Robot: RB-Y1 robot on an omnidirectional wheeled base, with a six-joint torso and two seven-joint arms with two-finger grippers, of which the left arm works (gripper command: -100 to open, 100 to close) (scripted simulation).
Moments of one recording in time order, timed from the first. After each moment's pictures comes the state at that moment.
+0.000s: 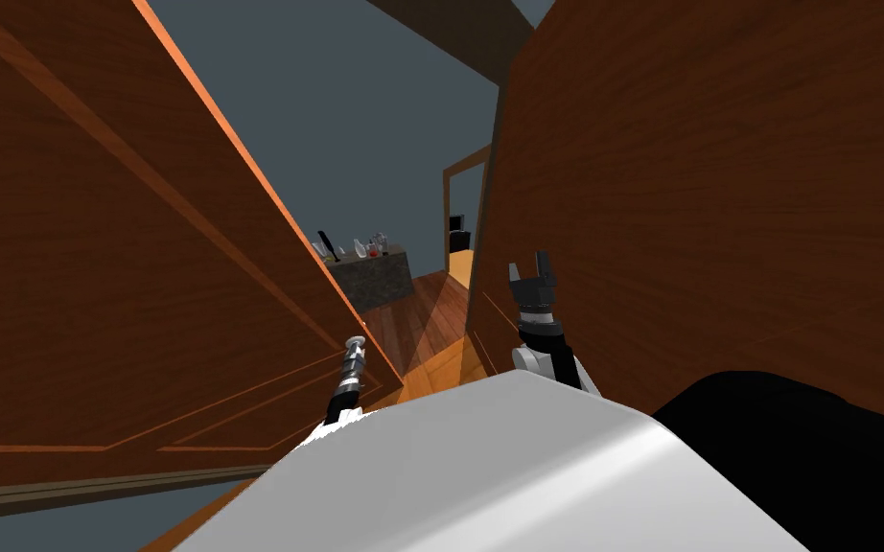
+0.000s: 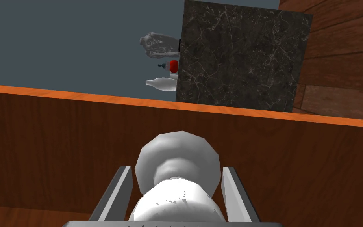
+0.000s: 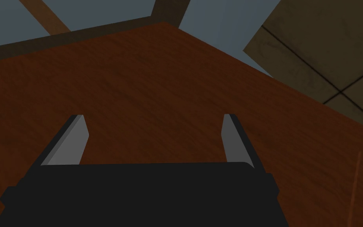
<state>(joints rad) -0.07 0.28 -0.03 -0.63 0.24 -0.86 0.20</state>
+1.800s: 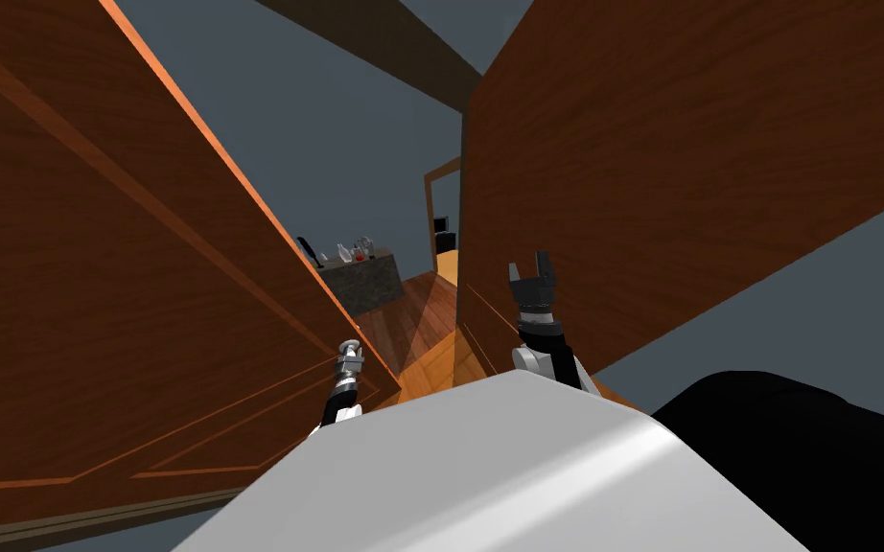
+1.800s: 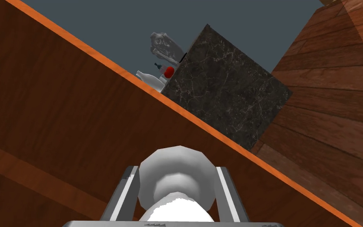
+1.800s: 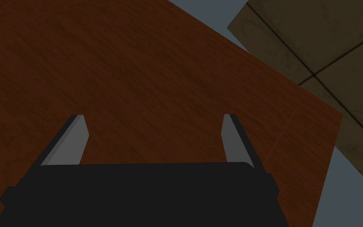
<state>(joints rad) -0.07 0.29 -0.07 -0.64 0.40 -0.86 0.63</state>
